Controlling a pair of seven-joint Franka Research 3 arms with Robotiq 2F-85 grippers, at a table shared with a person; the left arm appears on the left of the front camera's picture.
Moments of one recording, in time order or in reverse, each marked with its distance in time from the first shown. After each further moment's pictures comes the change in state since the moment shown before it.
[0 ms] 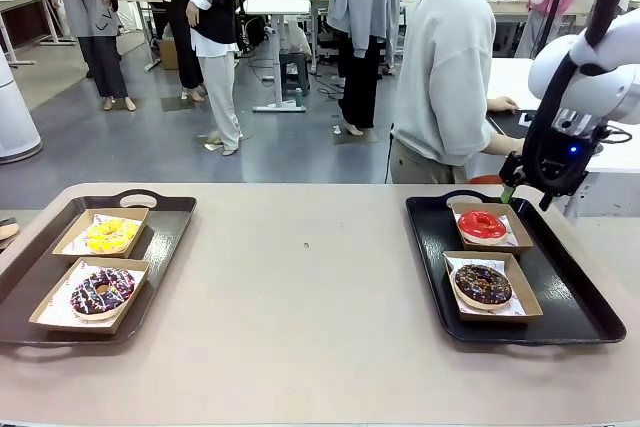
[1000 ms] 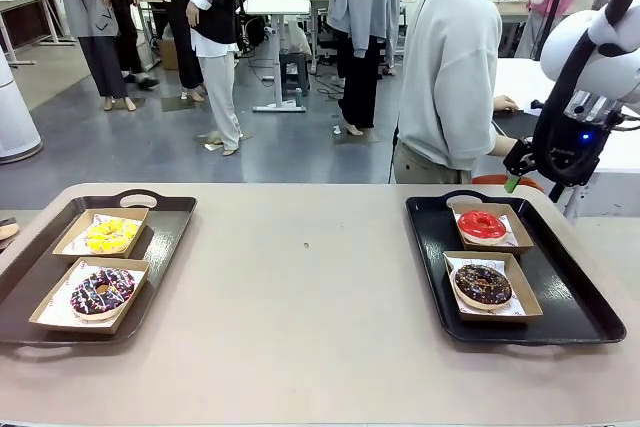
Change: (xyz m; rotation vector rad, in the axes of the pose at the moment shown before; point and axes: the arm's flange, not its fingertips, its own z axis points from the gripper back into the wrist) left arm 0.000 0.000 0.000 0.000 0.000 0.000; right arm -0.019 0.009 0.029 0.011 0.010 0.031
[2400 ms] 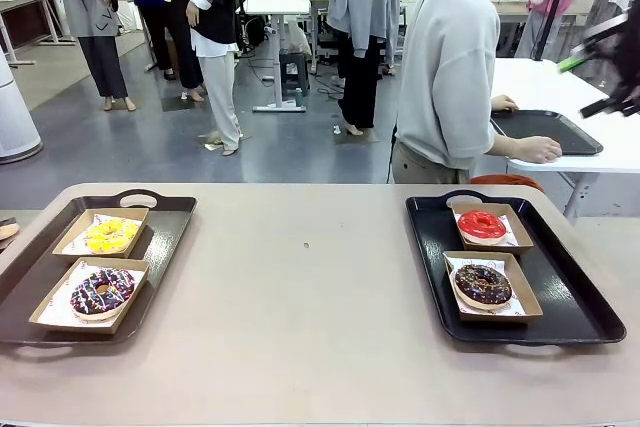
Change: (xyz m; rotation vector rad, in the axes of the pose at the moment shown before) left arm 0.000 0.000 0.000 0.000 0.000 0.000; right arm -0.072 -0.075 0.180 0.817 -0.197 -0.170
